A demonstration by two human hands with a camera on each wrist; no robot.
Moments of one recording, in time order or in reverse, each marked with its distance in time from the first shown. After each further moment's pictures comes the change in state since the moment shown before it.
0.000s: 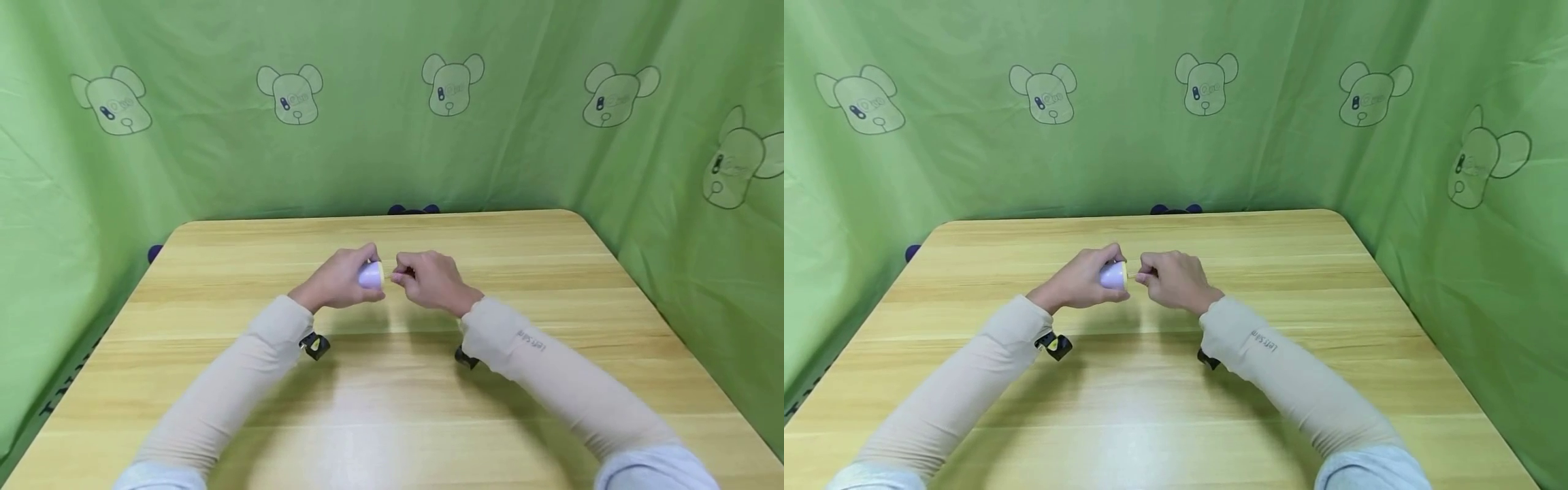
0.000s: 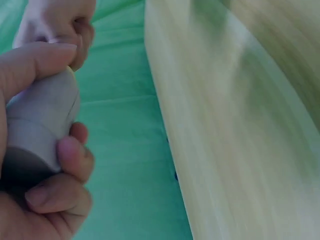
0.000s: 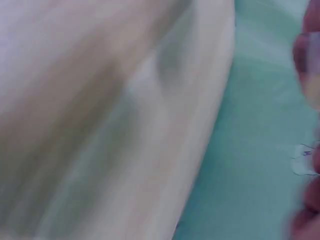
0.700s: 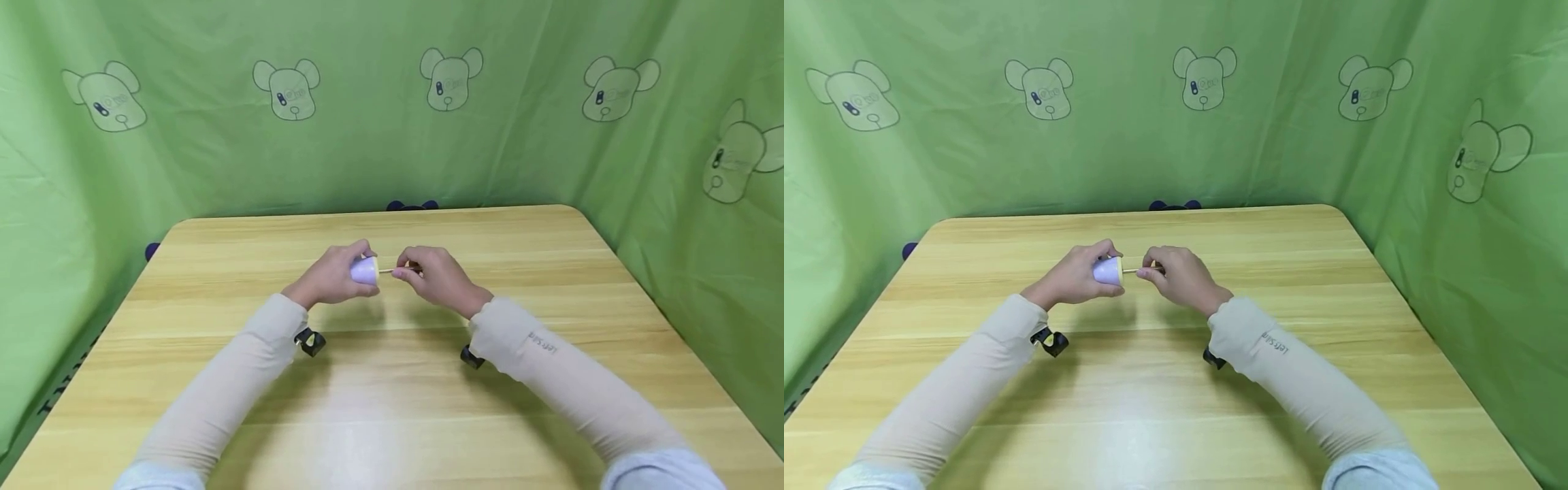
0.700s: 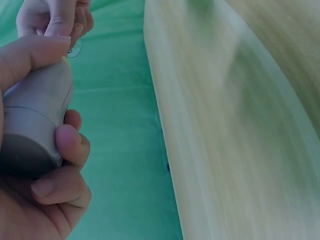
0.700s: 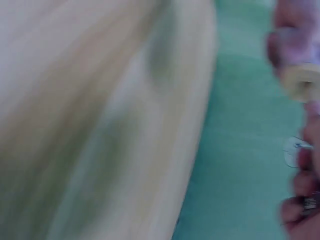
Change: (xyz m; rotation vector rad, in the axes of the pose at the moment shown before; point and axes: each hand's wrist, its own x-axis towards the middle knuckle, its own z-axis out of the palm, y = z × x) left_hand -0.002 -0.013 -0.001 -0.084 -0.005 -0.055; right_hand -0.008 0.003 -0.005 -0.018 0.005 0.053
